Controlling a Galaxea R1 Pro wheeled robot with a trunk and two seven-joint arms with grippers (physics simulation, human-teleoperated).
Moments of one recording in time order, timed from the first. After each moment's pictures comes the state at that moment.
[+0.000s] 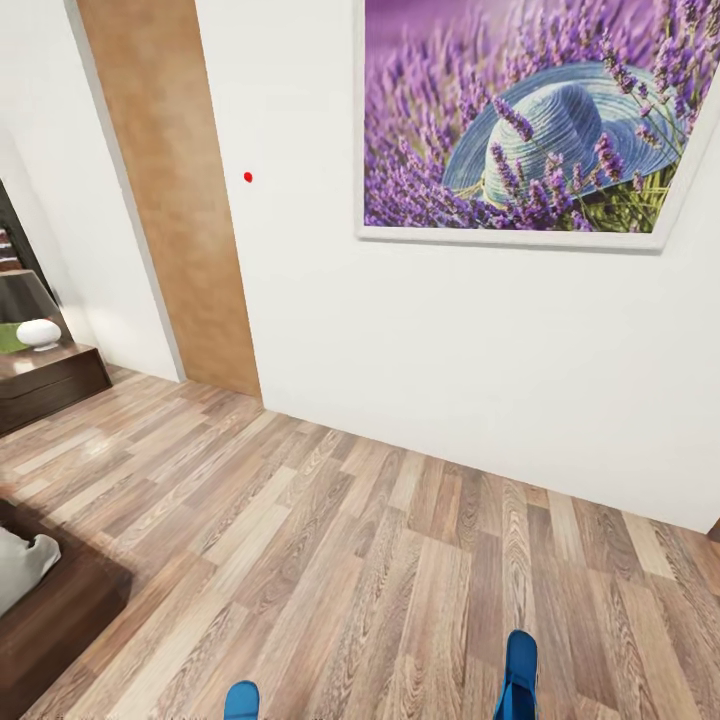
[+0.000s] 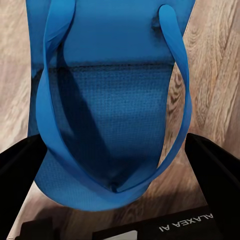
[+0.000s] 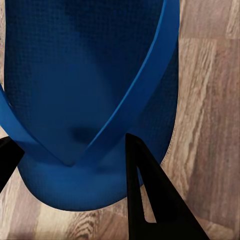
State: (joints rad) left arm -0.35 0.08 -0.16 -0.02 0.29 -0.16 -0.44; right arm -0.40 -0.19 -0.03 0.08 -0.36 -0.27 0.54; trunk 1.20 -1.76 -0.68
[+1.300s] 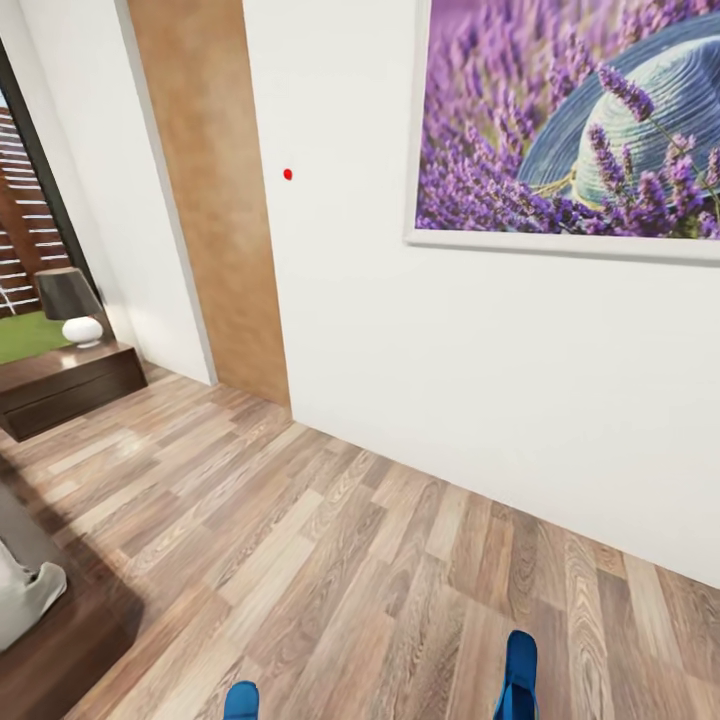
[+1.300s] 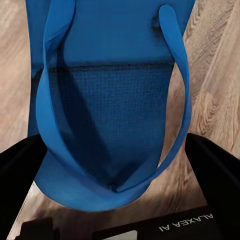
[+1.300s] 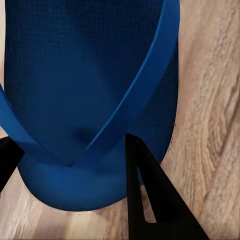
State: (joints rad) left arm -0.35 0.08 -0.16 -0.02 0.30 -0.16 -0.44; right arm -0.40 -0.19 -0.03 0.08 -0.36 -0.27 0.54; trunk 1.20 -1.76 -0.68
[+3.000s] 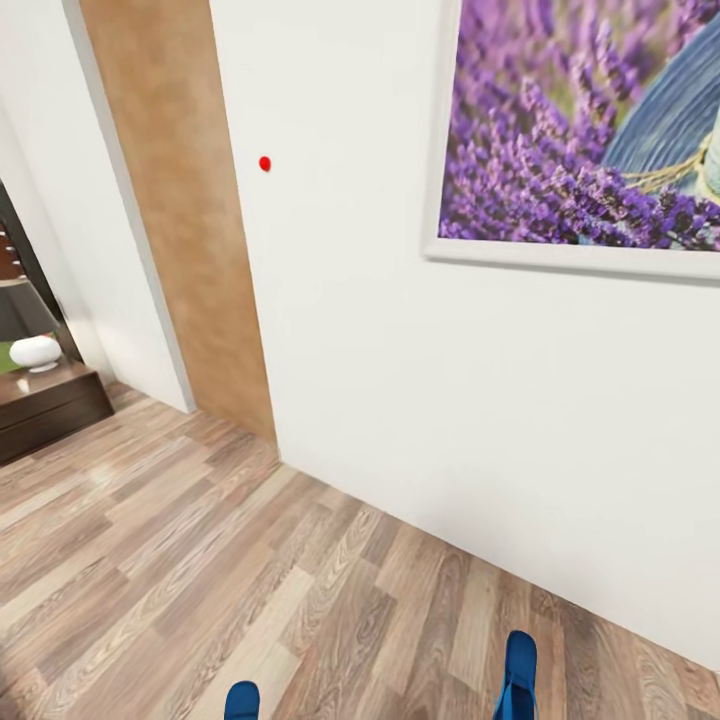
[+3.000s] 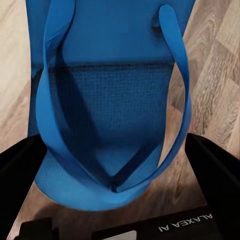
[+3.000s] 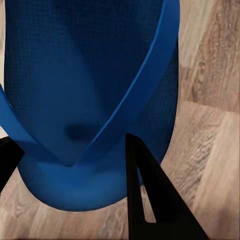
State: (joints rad) left arm -0.35 0.08 -0.16 -0.02 0.30 -0.16 -0.44; right arm -0.40 -0.19 -0.03 0.08 -0.36 -0.27 0.54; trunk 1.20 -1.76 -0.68
